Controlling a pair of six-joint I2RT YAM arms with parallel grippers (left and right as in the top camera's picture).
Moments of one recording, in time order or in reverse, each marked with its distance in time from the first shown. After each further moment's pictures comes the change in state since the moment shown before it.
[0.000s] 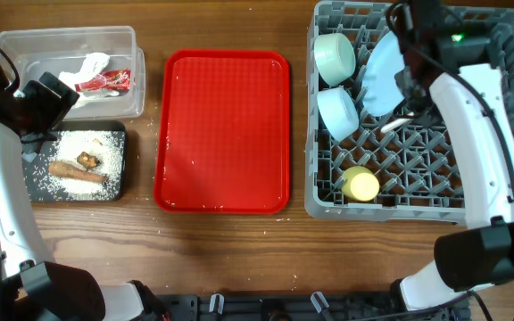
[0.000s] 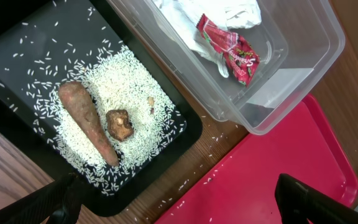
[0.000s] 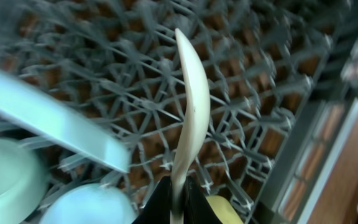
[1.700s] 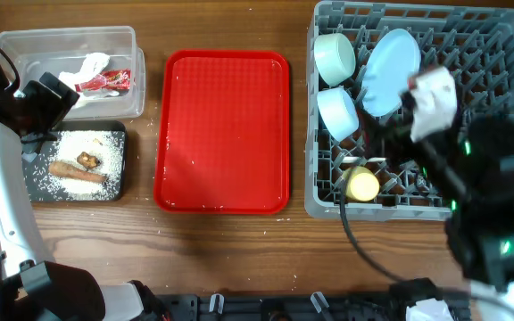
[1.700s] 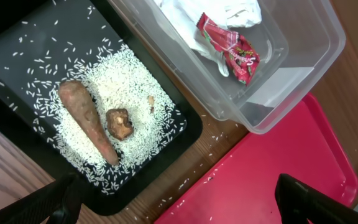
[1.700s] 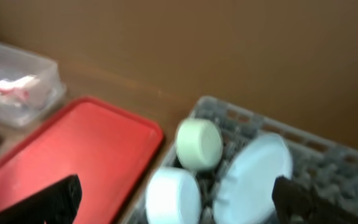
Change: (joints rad) left arm 0.000 0.000 0.000 -0.002 0.000 0.000; right arm 0.024 -0.918 -0.774 0.992 -0.607 -1.488
